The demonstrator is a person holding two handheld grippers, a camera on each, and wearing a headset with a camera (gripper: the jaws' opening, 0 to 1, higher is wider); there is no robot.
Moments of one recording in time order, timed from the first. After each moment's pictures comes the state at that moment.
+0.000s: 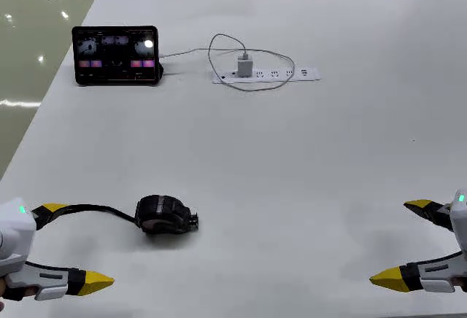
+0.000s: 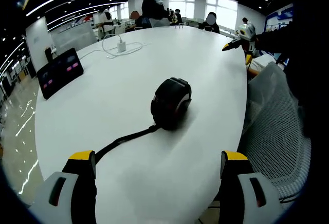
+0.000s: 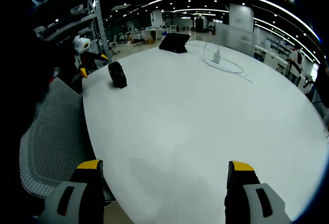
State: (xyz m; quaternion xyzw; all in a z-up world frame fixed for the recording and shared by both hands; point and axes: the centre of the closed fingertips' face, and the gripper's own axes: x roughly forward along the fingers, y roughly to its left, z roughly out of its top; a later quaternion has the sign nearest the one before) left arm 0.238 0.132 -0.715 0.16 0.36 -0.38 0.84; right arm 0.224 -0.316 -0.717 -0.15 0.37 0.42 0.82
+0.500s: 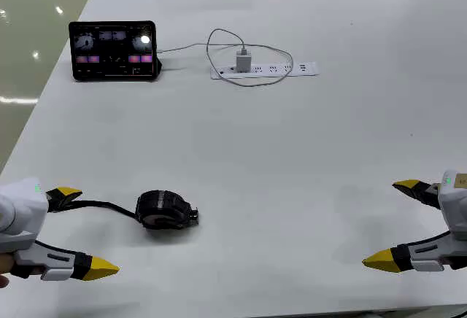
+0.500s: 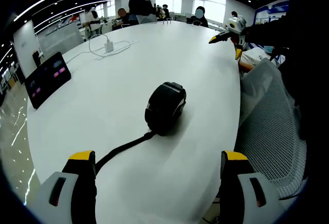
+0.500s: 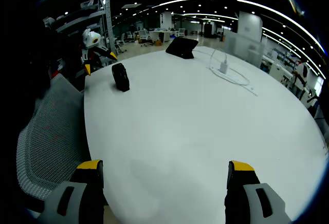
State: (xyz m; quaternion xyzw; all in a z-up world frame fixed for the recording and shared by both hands) left arm 0.247 0.116 -0.715 0.18 0.38 -0.42 0.80; right arm 0.241 -0.297 -0.709 -0.17 0.34 0.45 0.81
